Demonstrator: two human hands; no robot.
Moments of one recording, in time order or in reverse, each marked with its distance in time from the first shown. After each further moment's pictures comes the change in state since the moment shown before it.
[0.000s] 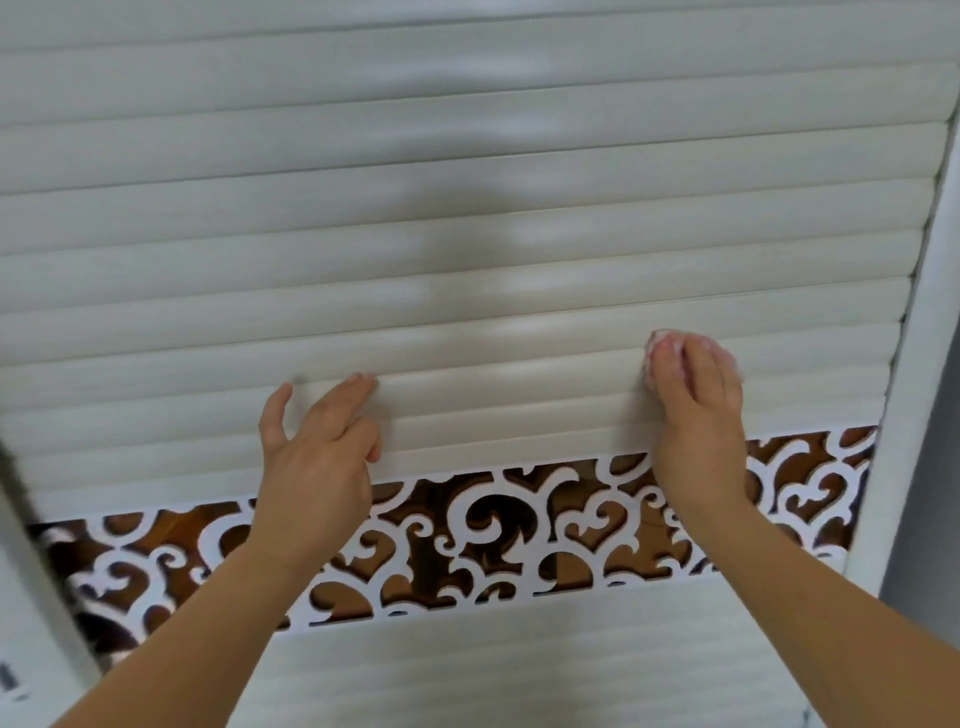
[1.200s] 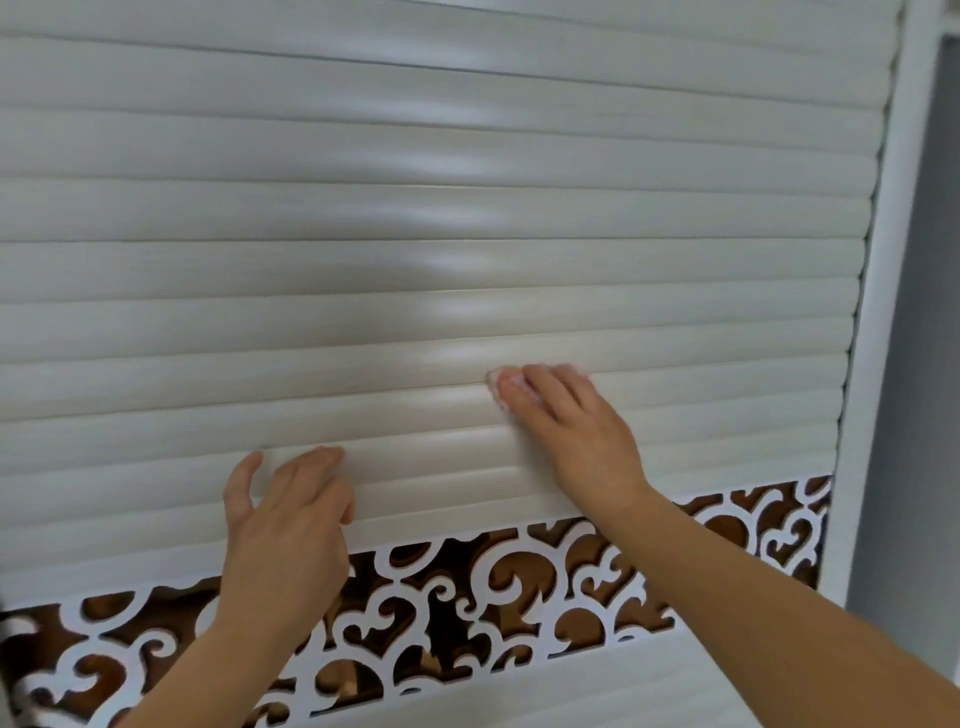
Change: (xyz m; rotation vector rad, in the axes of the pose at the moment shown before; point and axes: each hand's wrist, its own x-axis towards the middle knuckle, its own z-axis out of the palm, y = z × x) left_hand -0.015 -0.053 0.005 -0.111 0.086 -0.051; right_hand 0.038 -0.105 0.017 -0.187 0.122 -0.588
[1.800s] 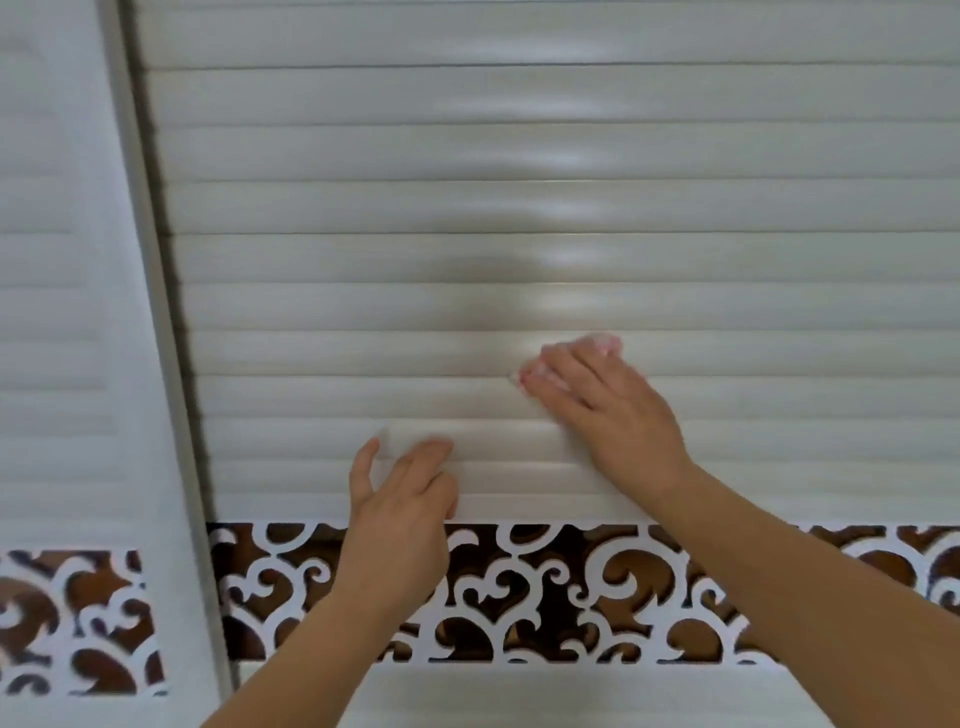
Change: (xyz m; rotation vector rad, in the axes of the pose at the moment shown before) left_hand -0.022 -0.014 -0.022 0.000 -0.059 0.013; right_hand 0.045 -0.051 0.025 0.098 0.066 -0.240
